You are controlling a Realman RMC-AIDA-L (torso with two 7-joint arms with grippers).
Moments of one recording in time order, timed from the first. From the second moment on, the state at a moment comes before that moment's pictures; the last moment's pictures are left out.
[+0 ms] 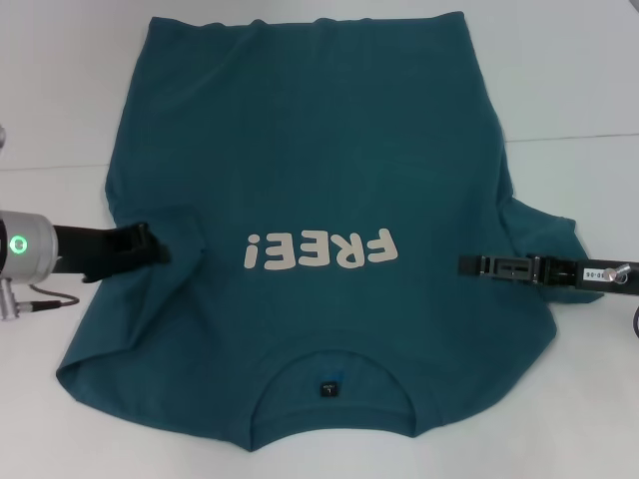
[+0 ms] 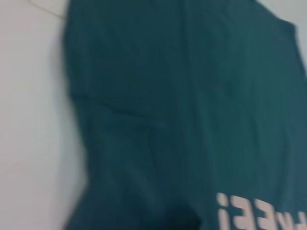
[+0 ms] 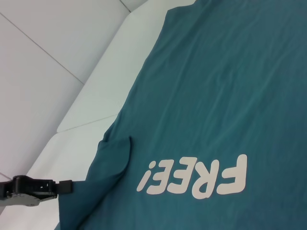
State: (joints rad) left arm -0.80 -2.05 0.63 0.60 2.47 1.08 -2.59; right arm 0.55 2.02 -0.60 -0.62 -2.11 -1.34 2.04
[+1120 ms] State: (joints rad) left arm -0.71 -2.06 0.62 0.65 2.32 1.23 -2.46; right arm 0.55 2.01 -0.59 -0.62 -2.11 -1.35 2.06
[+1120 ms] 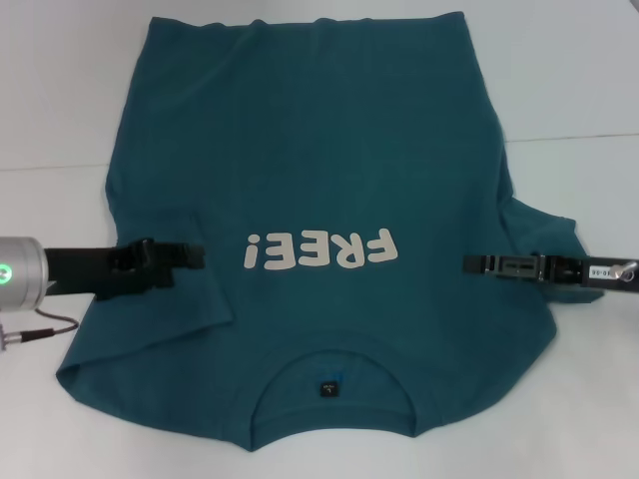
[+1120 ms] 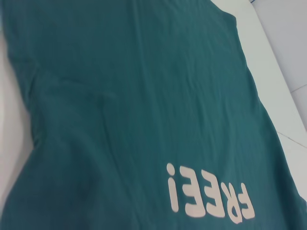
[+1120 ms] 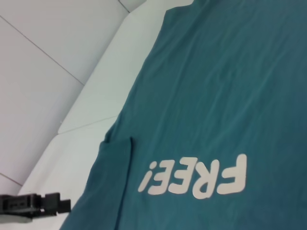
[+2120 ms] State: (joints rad) left arm -0.55 -2.09 0.62 0.78 2.20 1.42 -2.39; right arm 0.61 1.76 -0.59 -0.65 -2.33 -1.38 2.45
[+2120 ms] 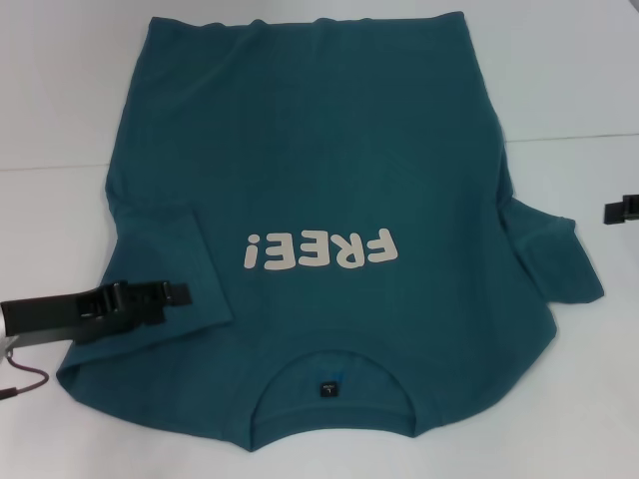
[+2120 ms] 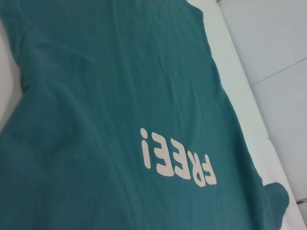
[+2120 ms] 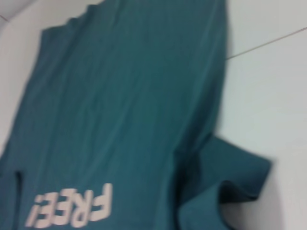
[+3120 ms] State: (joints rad) left arm -0.53 -2.14 0.62 0.78 2.17 1.42 -2.36; right arm 0.75 1.84 -0.64 -0.47 -2.43 -1.05 2.47
